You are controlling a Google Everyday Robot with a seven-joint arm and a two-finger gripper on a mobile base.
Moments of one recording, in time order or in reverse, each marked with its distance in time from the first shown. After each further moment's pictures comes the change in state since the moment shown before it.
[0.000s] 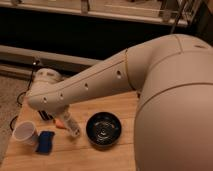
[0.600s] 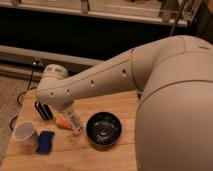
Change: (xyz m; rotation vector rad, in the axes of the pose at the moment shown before) arm 0.000 -0.026 0.009 0.001 -0.008 0.068
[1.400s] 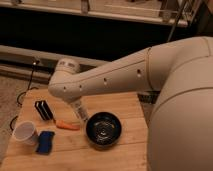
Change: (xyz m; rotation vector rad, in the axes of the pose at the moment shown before) arm -0.014 -0.059 -0.005 0.055 -0.057 0.087
